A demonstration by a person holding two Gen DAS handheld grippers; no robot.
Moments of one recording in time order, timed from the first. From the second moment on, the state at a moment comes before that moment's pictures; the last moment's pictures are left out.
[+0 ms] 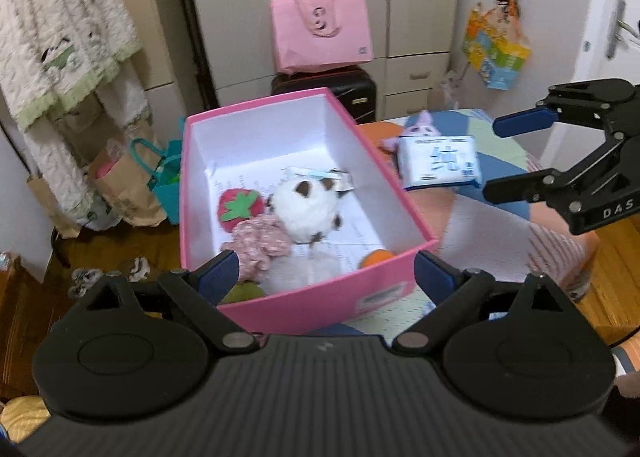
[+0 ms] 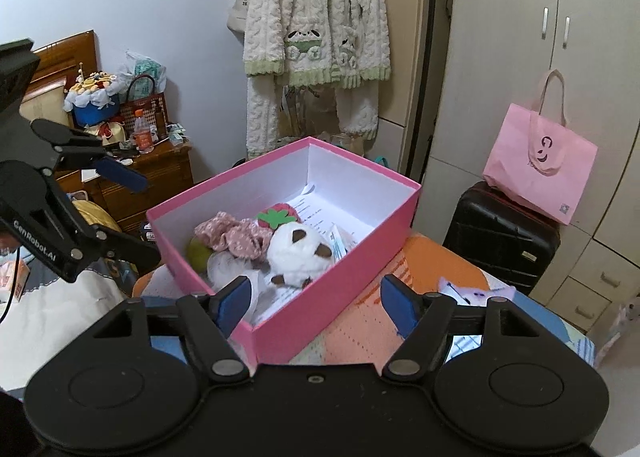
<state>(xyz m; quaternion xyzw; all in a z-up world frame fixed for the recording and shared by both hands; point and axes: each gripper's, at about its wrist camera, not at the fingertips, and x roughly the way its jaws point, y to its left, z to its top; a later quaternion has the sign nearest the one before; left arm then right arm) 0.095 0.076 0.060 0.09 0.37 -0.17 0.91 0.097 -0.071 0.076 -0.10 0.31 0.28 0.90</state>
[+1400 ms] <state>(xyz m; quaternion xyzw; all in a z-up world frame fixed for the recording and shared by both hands) 0.199 -0.130 -0.020 0.05 0.29 -0.21 0.93 0.123 -0.197 -0.053 -0.07 0.25 0.19 0.95</state>
